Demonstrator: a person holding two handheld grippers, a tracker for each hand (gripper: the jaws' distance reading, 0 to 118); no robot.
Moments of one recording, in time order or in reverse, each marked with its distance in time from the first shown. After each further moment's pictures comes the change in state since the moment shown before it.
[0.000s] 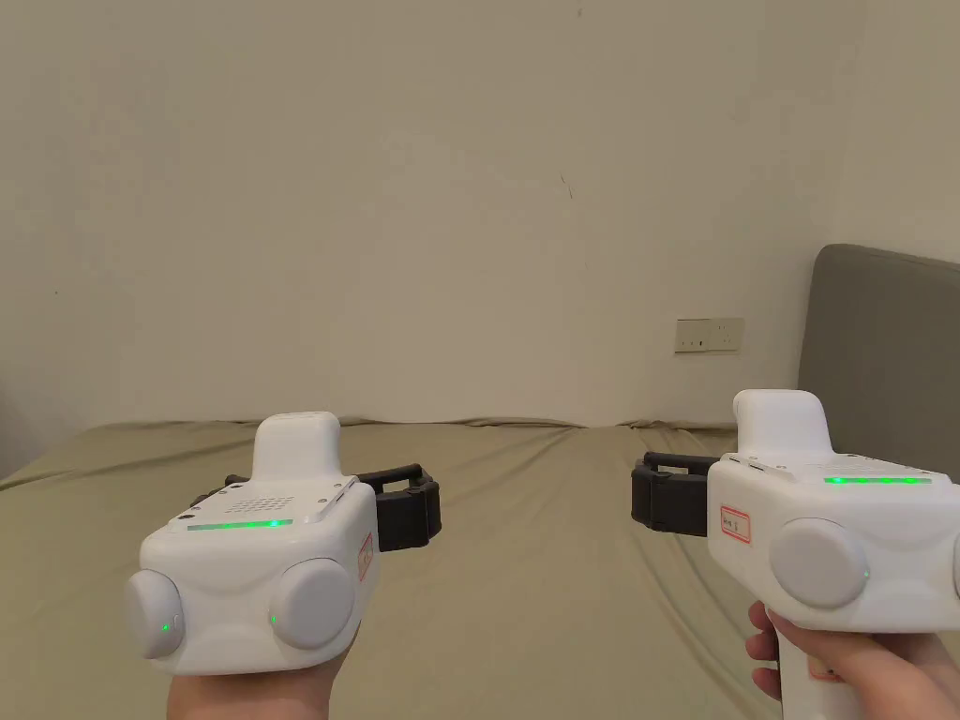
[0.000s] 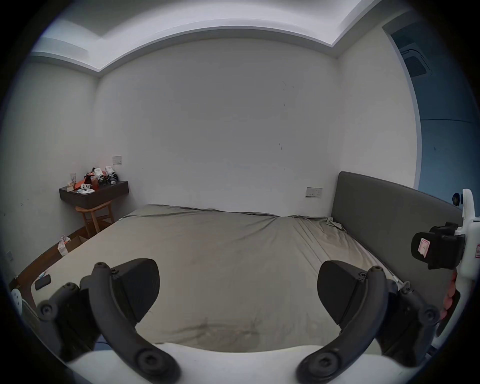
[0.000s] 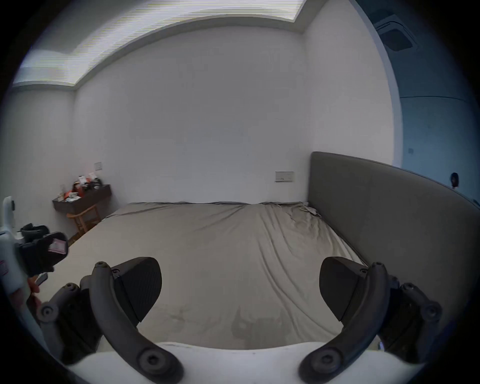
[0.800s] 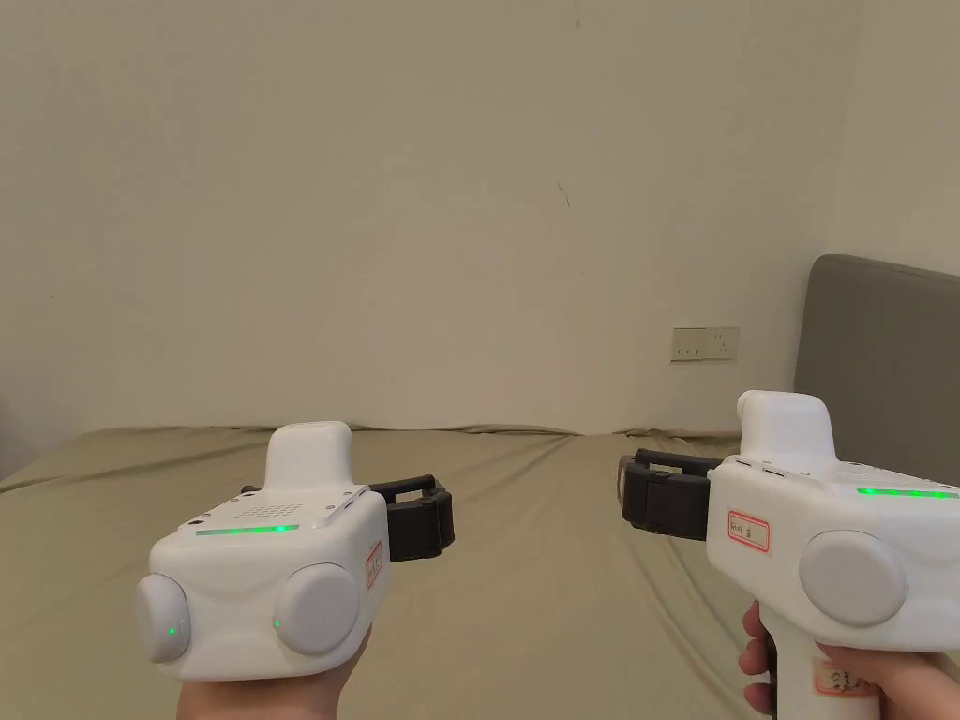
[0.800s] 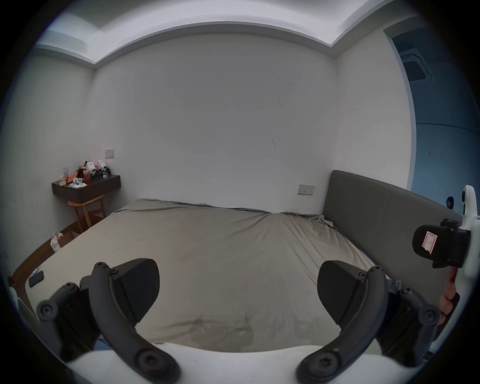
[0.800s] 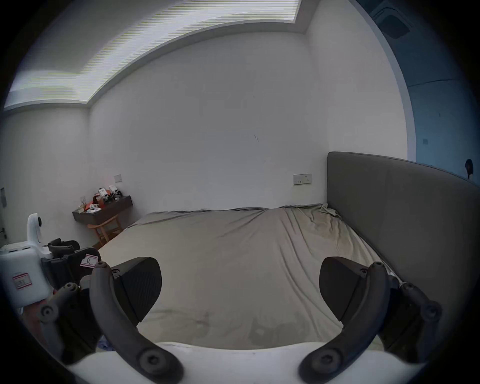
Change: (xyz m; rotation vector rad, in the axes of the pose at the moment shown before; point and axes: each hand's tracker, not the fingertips) left arm 0.004 0.000 -0.001 -0.028 -0.049 0.020; right arm -0.002 0.003 0.012 0.030 0.074 -0.065
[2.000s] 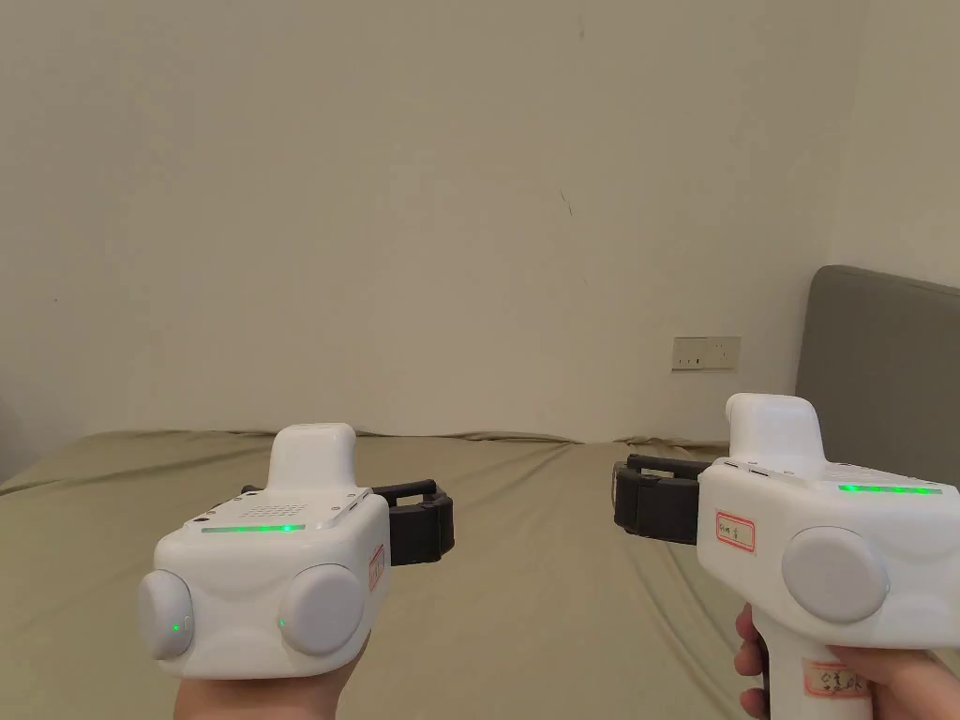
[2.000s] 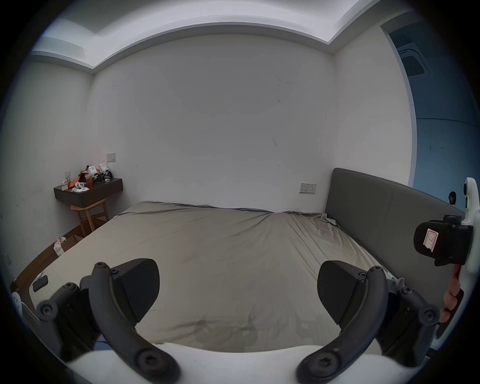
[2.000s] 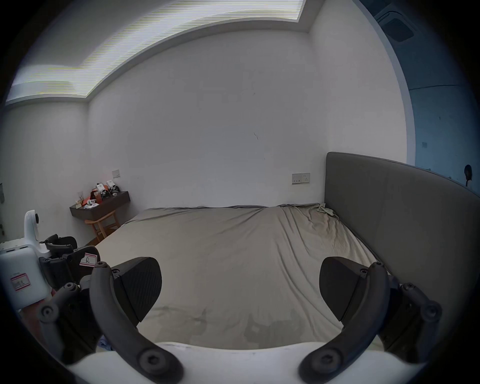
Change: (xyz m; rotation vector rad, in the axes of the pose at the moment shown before) left arm 0.000 0.003 0.003 -0.003 0.012 -0.020; right arm -0.009 0.006 0.002 -0.018 -0.017 0.024
